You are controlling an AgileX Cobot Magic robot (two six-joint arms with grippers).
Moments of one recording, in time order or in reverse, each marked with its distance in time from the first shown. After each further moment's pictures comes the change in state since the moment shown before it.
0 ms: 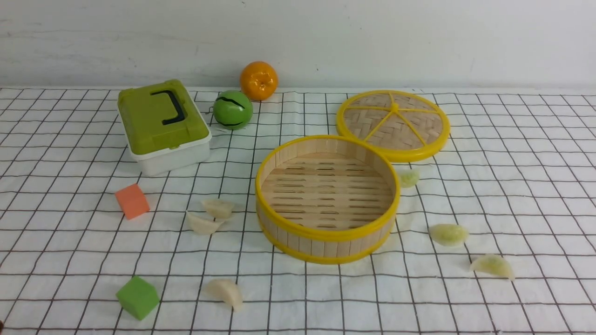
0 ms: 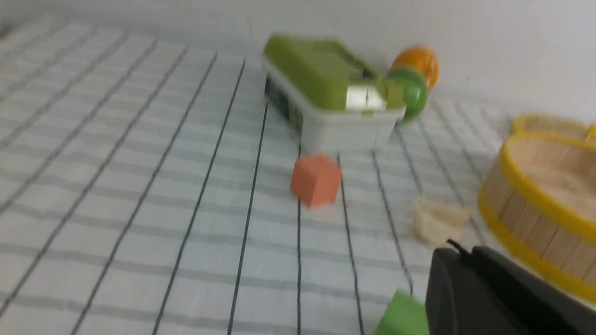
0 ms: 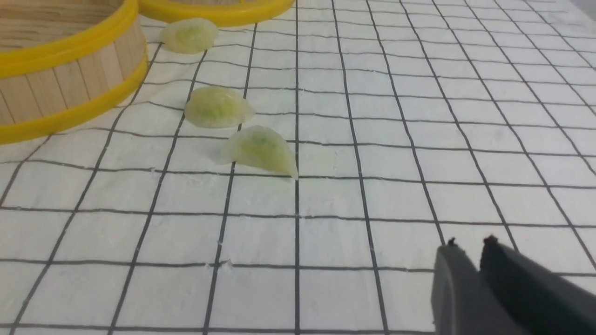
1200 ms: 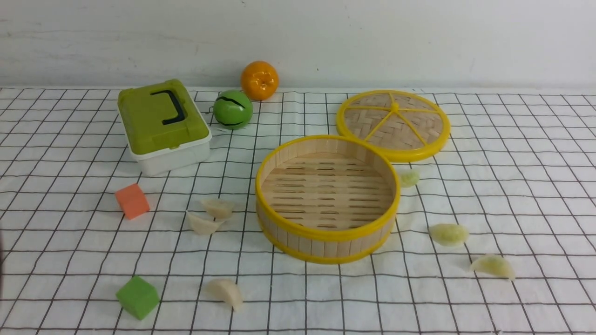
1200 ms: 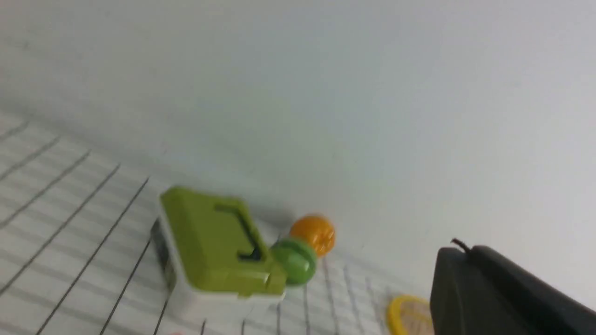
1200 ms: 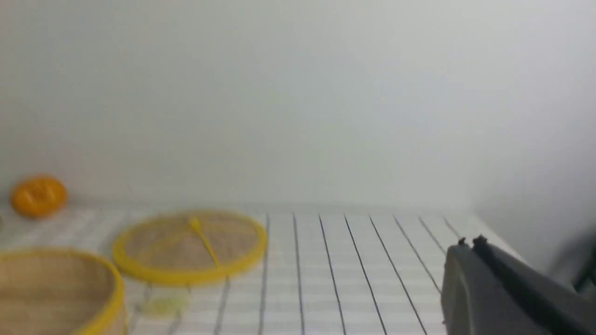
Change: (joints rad) right arm 0.000 0.332 -0.351 -0.475 -0.177 0.467; left arm -0.001 0.695 -0.528 0.232 -0.122 -0.613
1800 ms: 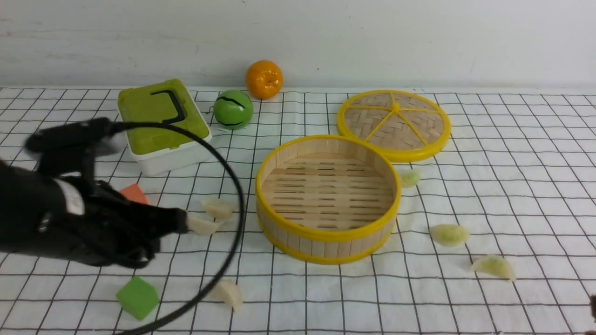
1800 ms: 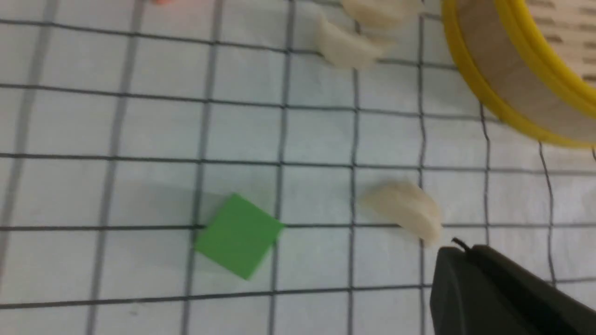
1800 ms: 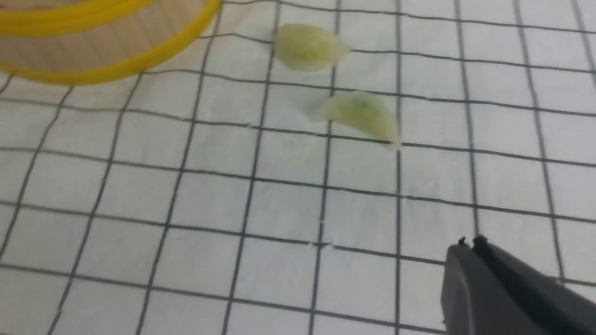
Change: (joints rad) right arm 0.276 0.416 -0.087 0.399 0.335 -0.291; left arm -0.342 0.576 -0.373 -0.306 0.718 0.433
